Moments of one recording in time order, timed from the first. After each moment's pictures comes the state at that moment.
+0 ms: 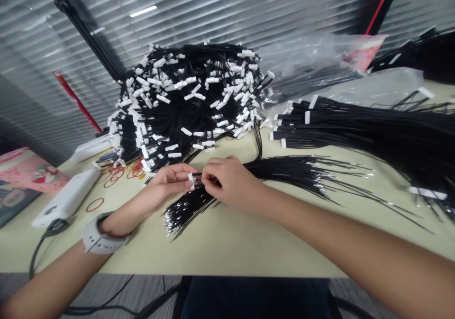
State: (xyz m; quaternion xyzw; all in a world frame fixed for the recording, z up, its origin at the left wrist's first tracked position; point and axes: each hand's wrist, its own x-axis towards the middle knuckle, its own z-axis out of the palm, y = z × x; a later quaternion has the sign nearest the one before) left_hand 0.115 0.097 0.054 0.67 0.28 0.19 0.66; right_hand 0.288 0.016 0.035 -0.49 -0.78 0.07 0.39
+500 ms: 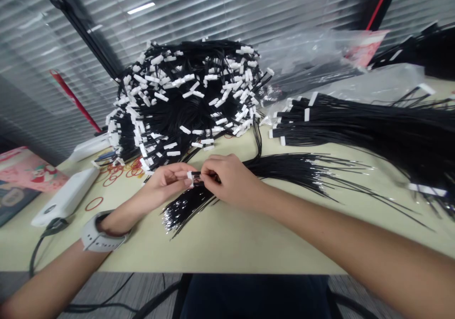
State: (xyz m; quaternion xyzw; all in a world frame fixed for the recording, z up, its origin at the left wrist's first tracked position) left_hand 0.116 0.094 0.056 0.73 0.26 0.19 0.60; right_hand 0.287 0.014 0.038 -0.49 -0.76 0.10 0.42
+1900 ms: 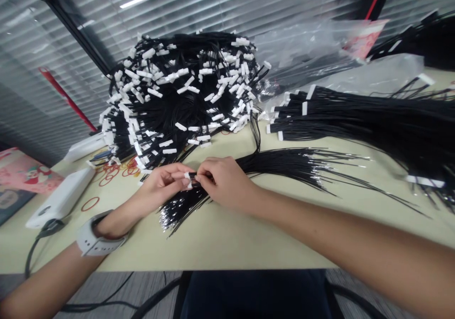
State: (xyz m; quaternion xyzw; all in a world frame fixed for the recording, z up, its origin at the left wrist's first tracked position) left_hand 0.115 0.091 0.052 0.74 0.29 0.18 0.58; right_hand 0.278 0.013 0.028 -0.54 -0.71 0.14 0.43
